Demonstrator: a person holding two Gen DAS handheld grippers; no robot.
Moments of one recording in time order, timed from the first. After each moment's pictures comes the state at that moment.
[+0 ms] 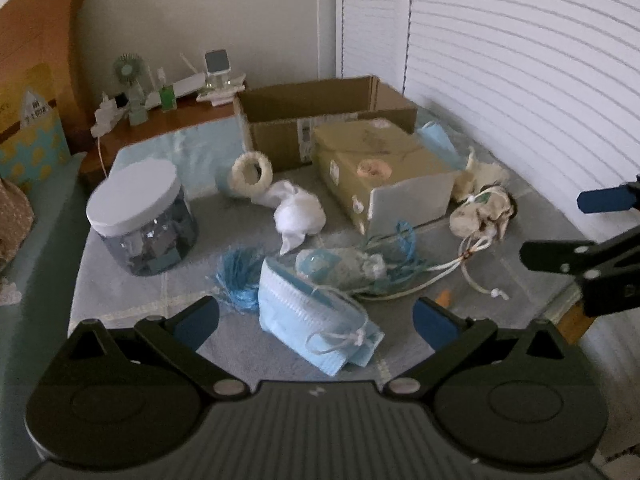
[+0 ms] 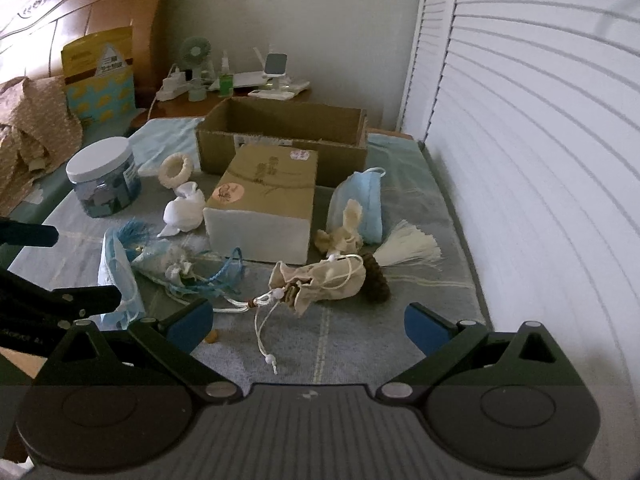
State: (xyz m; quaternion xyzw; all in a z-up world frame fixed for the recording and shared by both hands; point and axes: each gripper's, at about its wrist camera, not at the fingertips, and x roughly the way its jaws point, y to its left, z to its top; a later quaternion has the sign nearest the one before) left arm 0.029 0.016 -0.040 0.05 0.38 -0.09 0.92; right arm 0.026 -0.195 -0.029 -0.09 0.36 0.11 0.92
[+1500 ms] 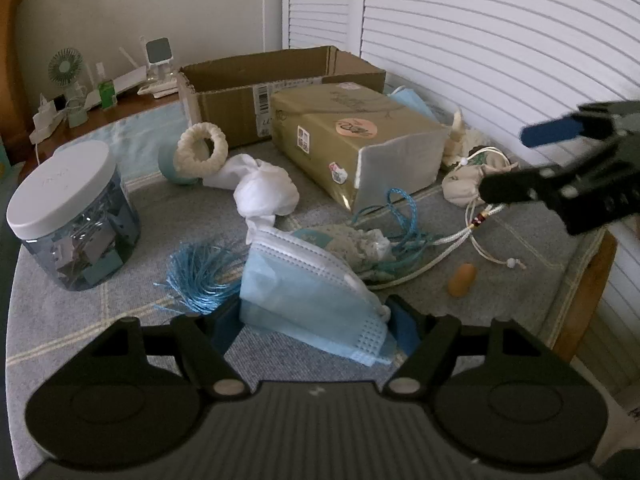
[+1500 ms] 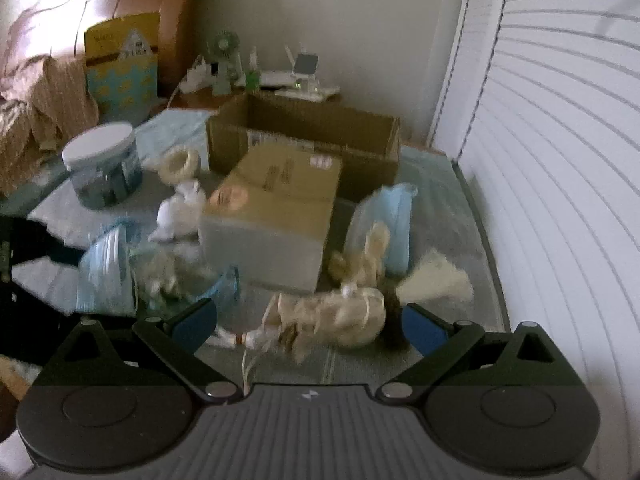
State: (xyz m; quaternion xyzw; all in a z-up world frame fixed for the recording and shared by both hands) left arm 0.064 0.023 -0.083 0.06 0.38 -0.18 0.91; right arm 0.071 -0.185 -0.050 -0.13 0.34 0.16 0.92
